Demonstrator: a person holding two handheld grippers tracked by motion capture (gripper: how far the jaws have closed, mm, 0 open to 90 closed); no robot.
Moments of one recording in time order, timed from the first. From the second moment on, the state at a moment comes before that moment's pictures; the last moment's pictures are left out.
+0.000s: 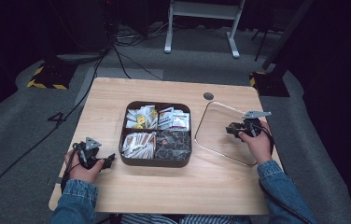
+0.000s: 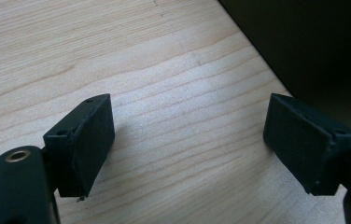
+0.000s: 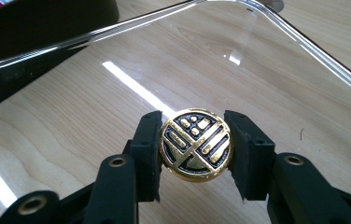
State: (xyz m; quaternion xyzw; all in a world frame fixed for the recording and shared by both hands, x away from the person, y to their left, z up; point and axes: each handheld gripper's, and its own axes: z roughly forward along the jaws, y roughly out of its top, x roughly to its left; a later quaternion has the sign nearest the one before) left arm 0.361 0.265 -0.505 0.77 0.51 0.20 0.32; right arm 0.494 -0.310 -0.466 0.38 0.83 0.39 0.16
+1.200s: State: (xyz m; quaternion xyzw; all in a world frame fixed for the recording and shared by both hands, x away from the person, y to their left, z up) left arm 0.361 0.265 -0.505 0.77 0.51 0.20 0.32; right arm 0.495 -0.309 -0.489 0.41 0.82 0.38 0.15
